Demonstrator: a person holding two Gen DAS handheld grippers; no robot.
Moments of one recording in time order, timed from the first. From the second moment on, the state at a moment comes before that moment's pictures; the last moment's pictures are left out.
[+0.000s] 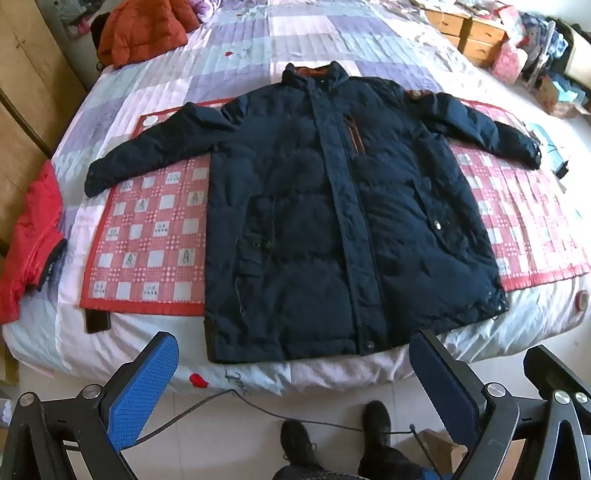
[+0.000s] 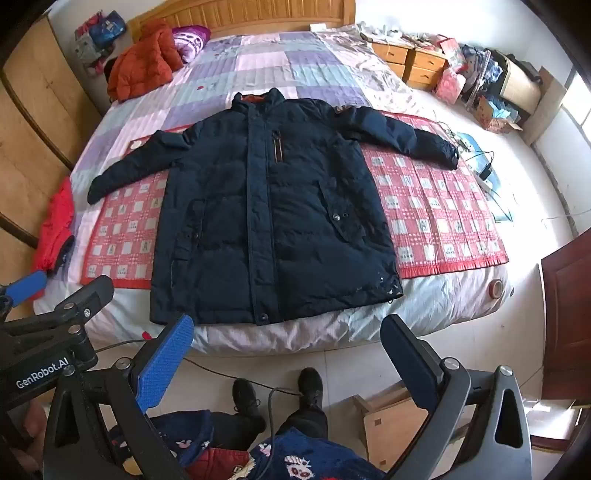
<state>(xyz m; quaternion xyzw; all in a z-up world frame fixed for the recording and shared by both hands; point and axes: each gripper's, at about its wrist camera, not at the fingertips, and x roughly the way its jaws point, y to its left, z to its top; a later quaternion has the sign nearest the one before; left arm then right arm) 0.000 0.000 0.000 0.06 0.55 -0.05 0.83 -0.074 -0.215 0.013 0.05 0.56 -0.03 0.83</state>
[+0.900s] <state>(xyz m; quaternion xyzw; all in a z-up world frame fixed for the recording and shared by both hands) -0.007 -0.004 -0.006 0.06 0.55 -0.04 0.83 -0.085 -0.218 0.012 0.05 0.56 -0.03 0.83</state>
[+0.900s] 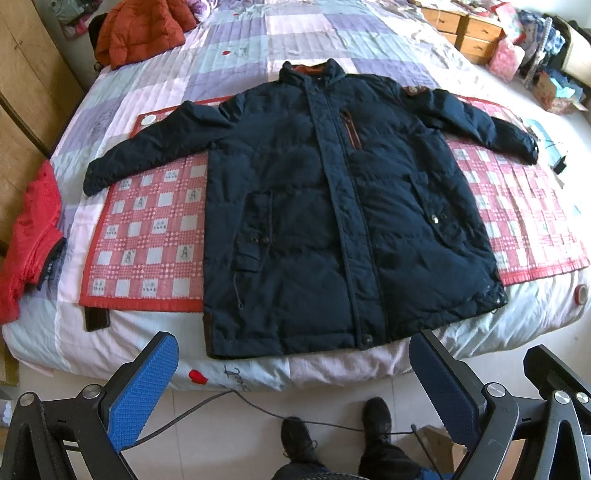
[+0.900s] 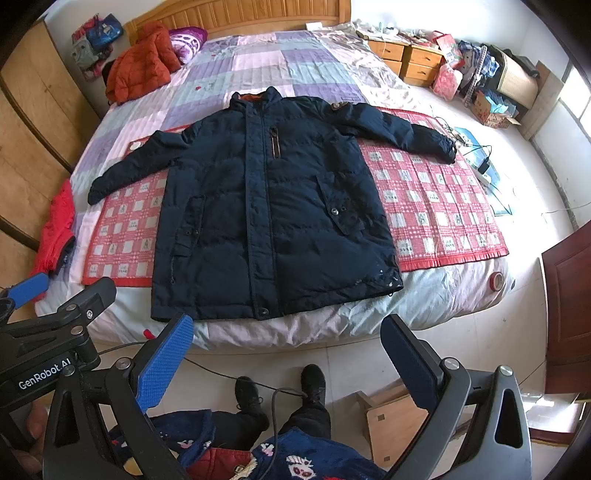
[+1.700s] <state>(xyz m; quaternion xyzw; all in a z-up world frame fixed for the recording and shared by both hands) -0.006 -0.004 -0.005 0.06 0.55 -0.04 0.83 -0.088 -0.210 0.011 0.05 0.56 -0.03 0.83</state>
